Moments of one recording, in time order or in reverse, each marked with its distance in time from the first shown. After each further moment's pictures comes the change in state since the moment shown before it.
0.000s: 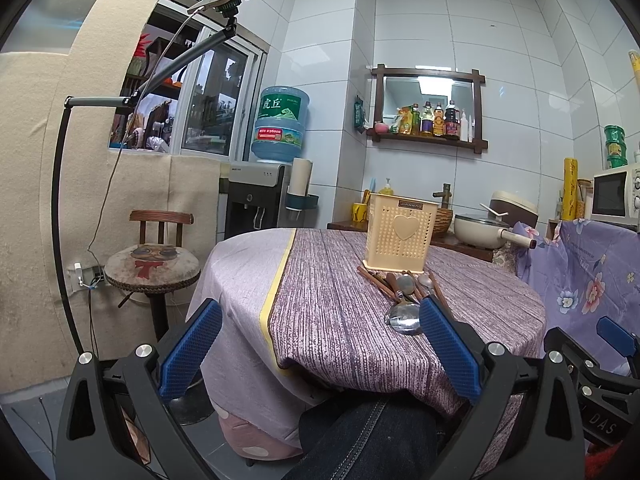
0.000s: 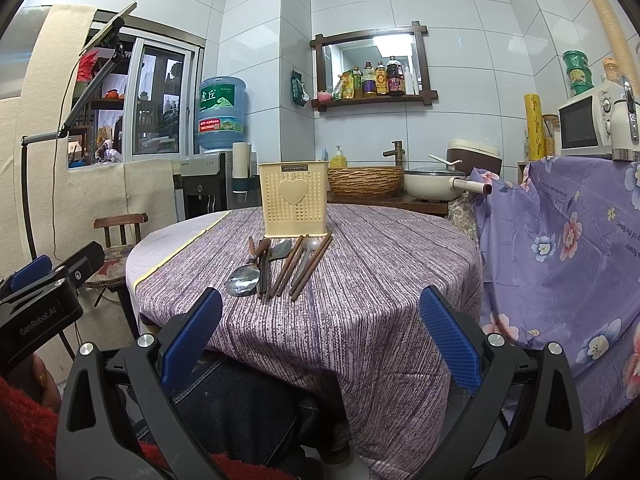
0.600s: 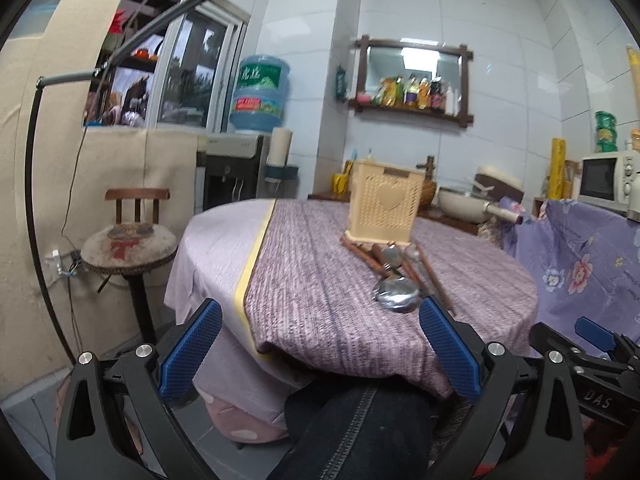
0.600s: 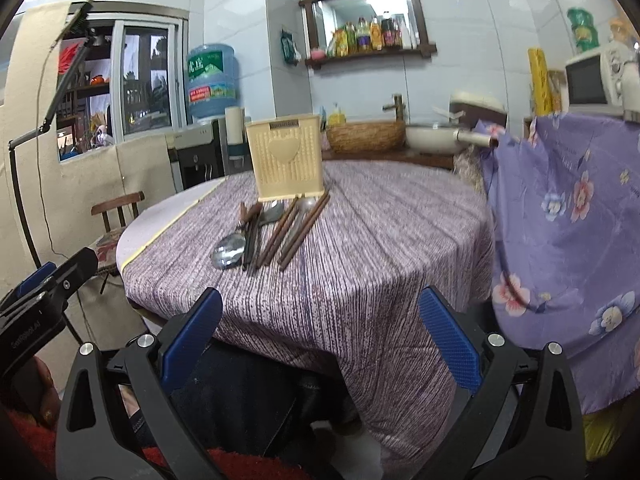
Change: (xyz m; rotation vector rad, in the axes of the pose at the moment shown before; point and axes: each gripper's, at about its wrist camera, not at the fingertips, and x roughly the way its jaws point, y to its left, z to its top) left arm 0.034 0.003 -0.003 0.016 0.142 -0.075; right arm 0.044 -0.018 -0.006 0.075 0.195 0.028
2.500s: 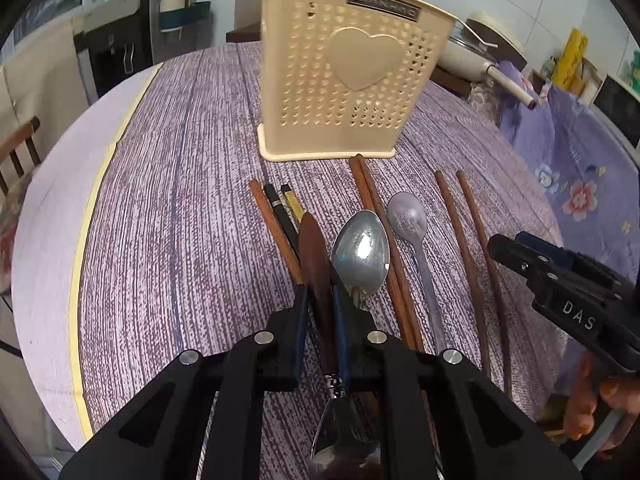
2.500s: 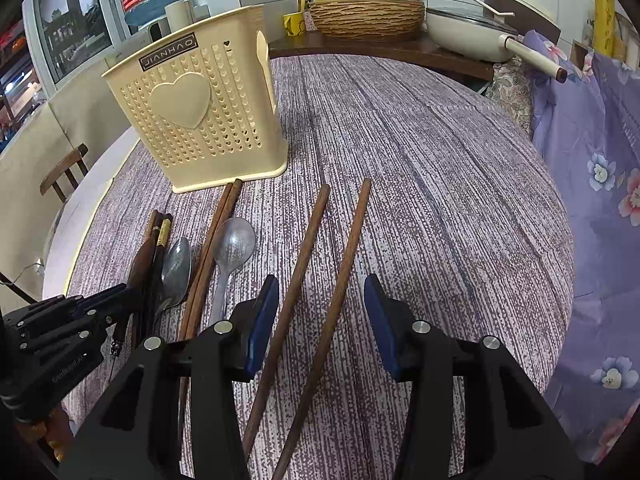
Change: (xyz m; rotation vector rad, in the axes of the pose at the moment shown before) left arm 0.246 -0.055 0.073 0.090 0.708 -0.191; right arm 0.257 -0.025 0.135 0.032 0.500 -0.019
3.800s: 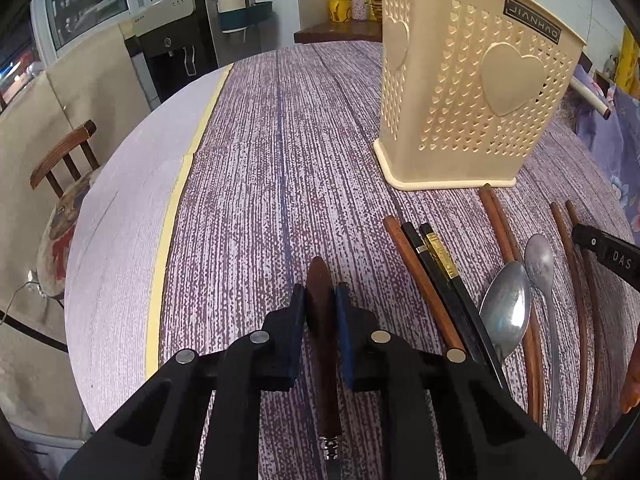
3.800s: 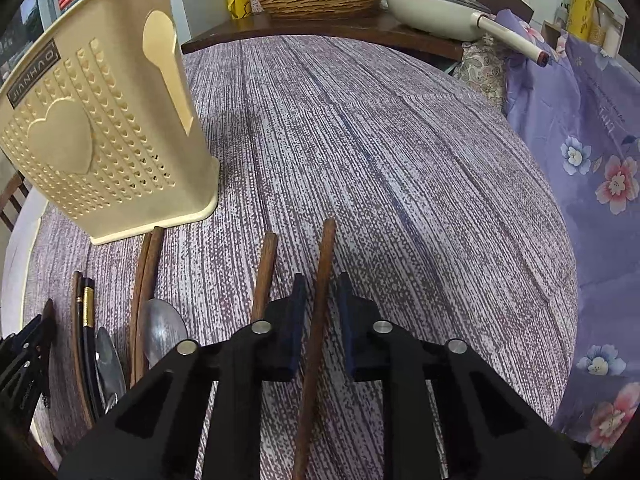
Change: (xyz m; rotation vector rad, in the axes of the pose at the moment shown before) left arm 0.022 0.047 0.025 -0.017 -0.003 0.272; right arm 0.071 -0.010 0.052 0.077 0.071 -0.186
